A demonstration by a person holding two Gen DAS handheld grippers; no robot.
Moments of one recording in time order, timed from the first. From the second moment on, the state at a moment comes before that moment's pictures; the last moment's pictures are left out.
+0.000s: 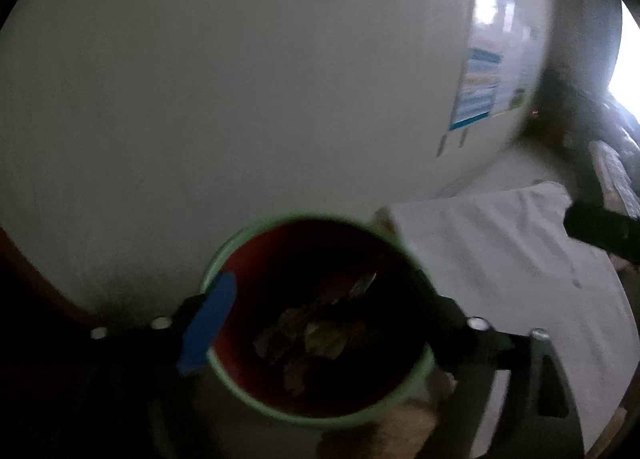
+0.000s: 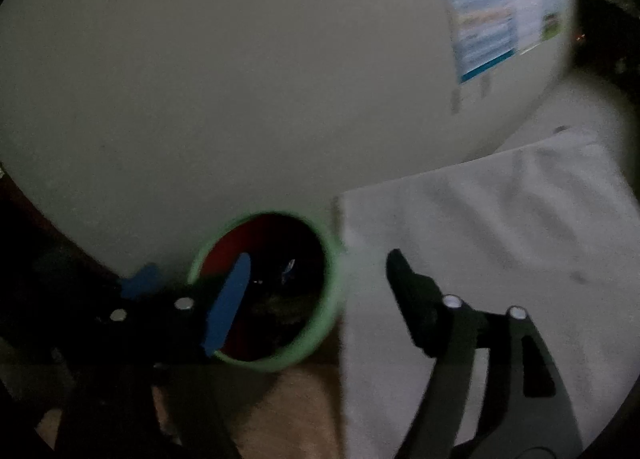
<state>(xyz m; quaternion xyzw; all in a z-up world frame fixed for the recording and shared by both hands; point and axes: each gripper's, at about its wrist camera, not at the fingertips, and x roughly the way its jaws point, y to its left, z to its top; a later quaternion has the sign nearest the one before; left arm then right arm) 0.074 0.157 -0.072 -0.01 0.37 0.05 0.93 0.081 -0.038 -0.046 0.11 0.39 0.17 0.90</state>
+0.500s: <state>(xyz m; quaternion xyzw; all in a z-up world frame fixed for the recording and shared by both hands) 0.049 0.019 0.026 0.01 0.22 -0.04 0.98 -0.041 -0.171 -0.003 0.07 0.25 -0.01 0.97</state>
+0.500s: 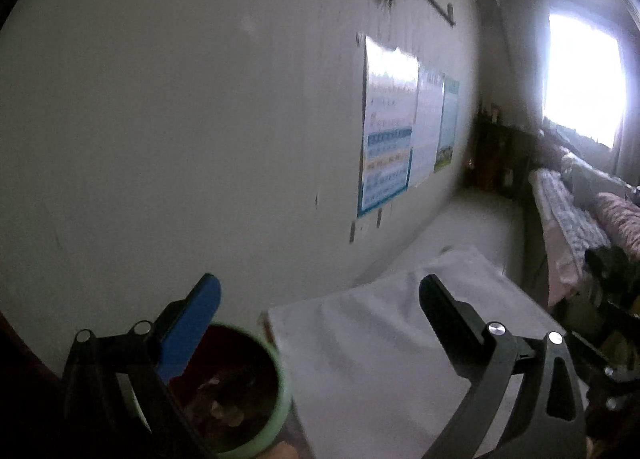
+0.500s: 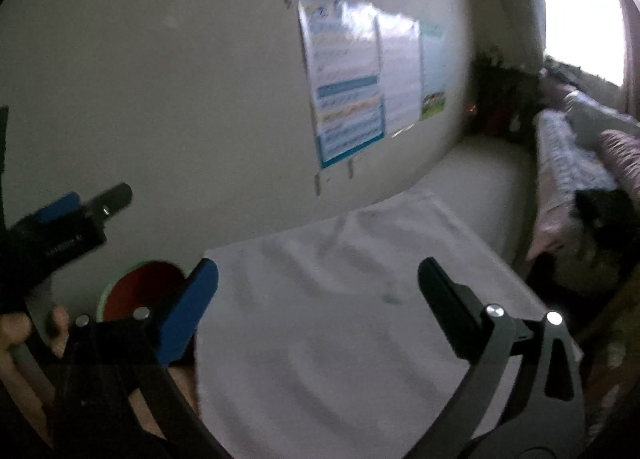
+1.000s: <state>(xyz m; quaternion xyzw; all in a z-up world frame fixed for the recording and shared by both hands) 0.022 -0.012 0.054 0.02 0.19 -0.04 0.98 -0.061 -0.202 -0.011 0.11 0.22 -0.02 0.97</state>
